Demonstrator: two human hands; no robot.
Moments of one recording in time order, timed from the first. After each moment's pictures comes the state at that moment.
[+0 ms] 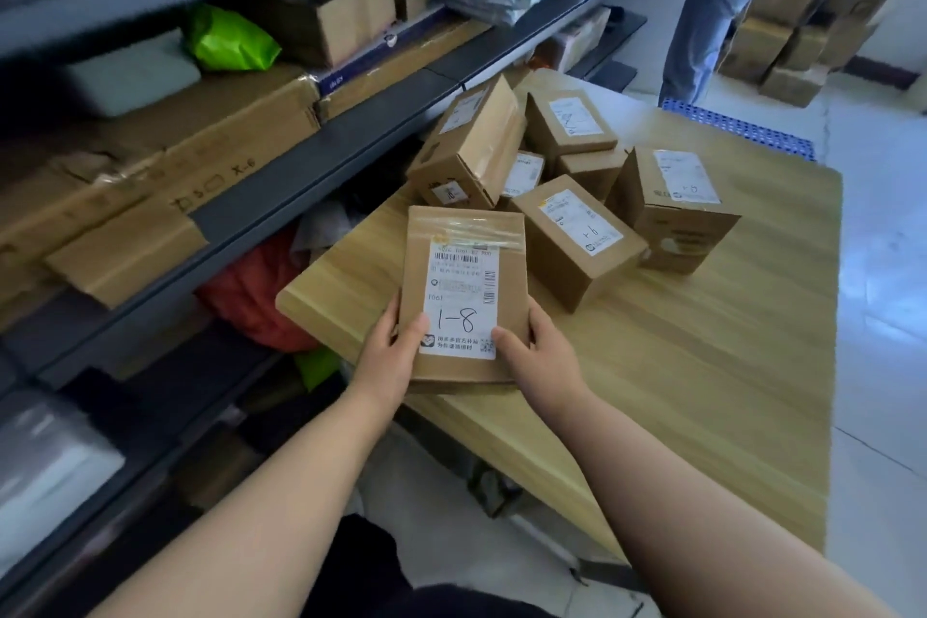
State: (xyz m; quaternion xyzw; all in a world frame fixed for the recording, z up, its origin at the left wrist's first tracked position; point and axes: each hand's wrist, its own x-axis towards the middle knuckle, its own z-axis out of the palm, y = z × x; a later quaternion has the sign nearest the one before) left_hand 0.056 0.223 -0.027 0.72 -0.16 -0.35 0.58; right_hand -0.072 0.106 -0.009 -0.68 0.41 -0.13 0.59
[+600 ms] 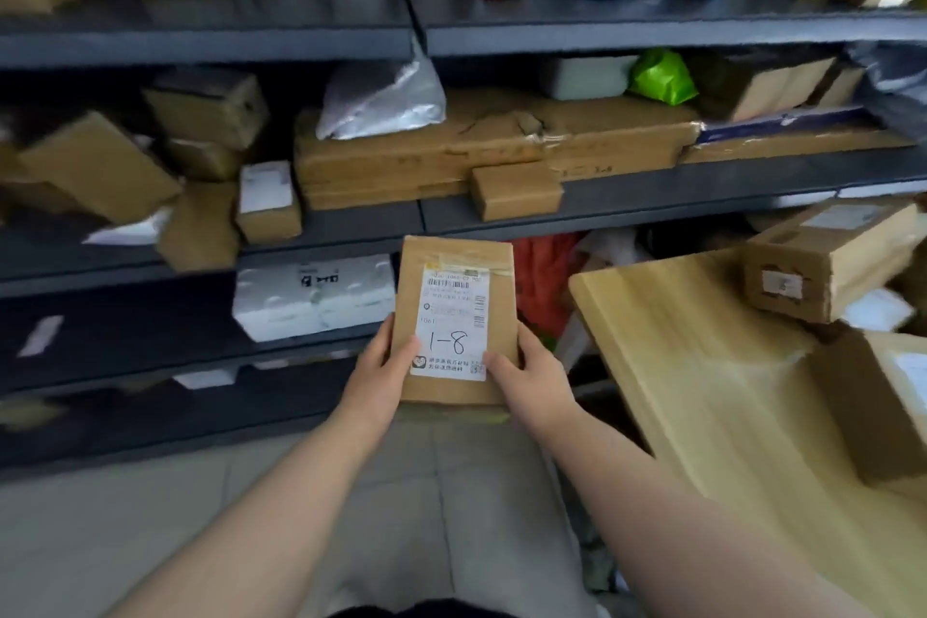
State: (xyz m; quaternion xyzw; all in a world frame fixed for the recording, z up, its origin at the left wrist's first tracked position) left_hand 0.054 0.532 -0.018 0.73 0.13 -0.13 0.65; right_hand 0.043 0.357 0.001 -0.81 0.13 0.11 0.57
